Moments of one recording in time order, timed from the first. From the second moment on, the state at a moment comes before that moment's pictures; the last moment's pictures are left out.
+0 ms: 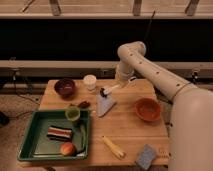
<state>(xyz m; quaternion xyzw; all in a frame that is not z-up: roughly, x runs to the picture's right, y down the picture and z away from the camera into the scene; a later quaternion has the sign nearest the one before) 0.078 -0.023 0.848 -0.26 -0.15 -0.23 0.93</state>
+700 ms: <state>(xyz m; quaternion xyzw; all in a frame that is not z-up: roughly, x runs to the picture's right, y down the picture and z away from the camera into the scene) 0.054 -0.028 0.841 -0.25 -0.16 -0.25 0.92</state>
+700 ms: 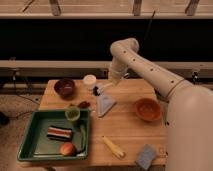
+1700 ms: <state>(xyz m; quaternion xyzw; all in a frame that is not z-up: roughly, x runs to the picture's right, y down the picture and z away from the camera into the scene) -0.042 -0.134 0.850 -0.20 -0.18 -0.32 0.91</state>
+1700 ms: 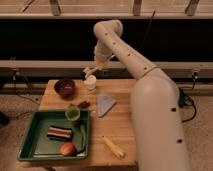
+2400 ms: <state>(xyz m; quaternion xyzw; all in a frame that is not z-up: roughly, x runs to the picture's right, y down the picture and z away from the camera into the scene) -0.141 -0.149 0.883 -0.17 -0.20 -0.34 0.90</state>
